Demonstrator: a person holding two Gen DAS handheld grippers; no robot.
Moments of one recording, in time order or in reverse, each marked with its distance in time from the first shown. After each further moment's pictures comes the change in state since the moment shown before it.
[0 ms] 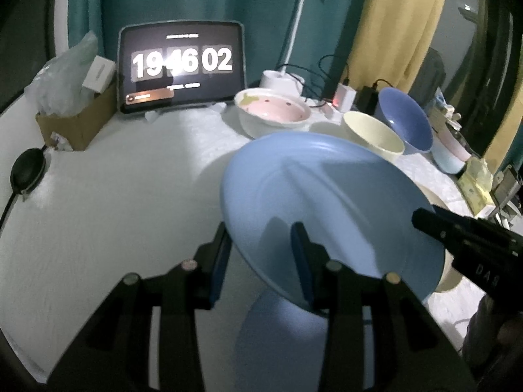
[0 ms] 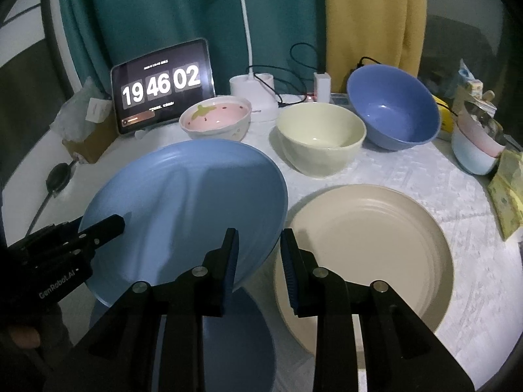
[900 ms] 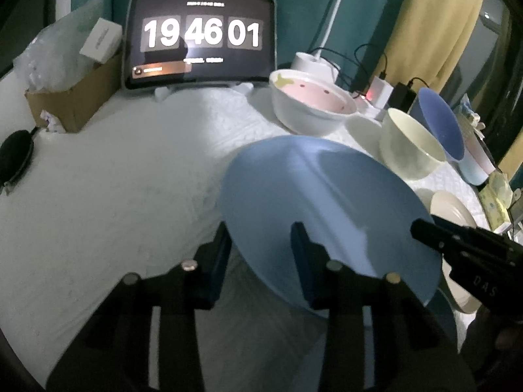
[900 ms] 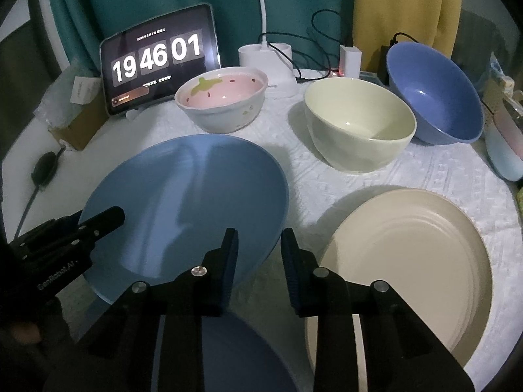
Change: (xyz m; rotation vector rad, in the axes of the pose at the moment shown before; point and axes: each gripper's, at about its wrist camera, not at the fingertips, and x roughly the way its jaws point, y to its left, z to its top) left arm 0.053 0.038 0.014 -0.069 0.064 0.022; right arm 0.068 0.015 0.018 -0.024 0.101 0.025
